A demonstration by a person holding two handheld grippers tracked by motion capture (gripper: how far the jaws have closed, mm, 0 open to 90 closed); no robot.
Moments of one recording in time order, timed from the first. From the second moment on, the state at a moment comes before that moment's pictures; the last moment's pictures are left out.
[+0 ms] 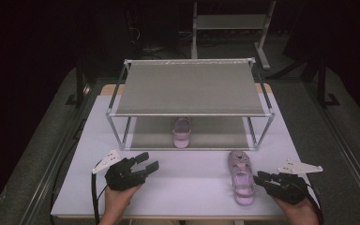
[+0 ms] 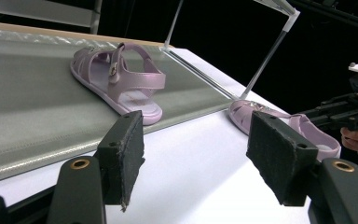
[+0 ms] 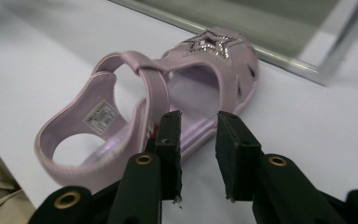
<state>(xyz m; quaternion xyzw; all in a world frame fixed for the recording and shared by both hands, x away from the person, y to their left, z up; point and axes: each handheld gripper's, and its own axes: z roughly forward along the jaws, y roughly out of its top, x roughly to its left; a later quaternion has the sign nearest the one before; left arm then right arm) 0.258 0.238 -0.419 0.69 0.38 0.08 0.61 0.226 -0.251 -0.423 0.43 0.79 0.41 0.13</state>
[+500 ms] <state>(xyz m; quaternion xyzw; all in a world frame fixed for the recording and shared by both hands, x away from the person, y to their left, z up) 0.257 0.240 -0.419 0.68 0.38 0.09 0.61 0.219 -0.262 -0.421 0.46 0.76 0.44 0.12</state>
